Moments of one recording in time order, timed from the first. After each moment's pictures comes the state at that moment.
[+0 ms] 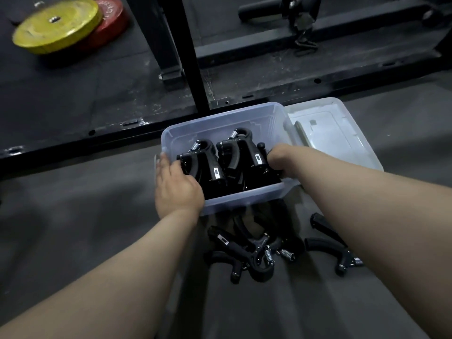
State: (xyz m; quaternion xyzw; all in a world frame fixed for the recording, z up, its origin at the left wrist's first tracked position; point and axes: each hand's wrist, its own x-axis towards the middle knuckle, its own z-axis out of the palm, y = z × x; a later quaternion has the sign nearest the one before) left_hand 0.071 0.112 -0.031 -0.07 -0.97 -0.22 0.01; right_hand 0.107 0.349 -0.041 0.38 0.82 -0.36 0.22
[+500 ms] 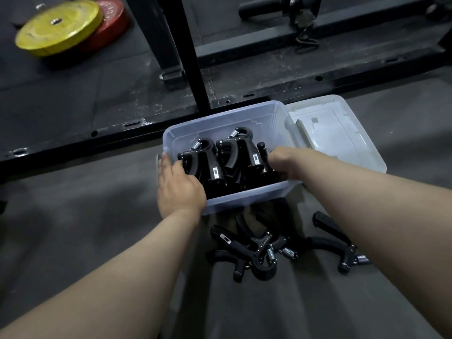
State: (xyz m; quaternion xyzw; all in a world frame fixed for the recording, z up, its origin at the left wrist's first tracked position) left_hand 0.070 0.112 -0.034 -0.06 -0.97 -0.22 0.02; right_hand 0.114 0.344 -0.048 0.40 0.74 -0.50 0.20
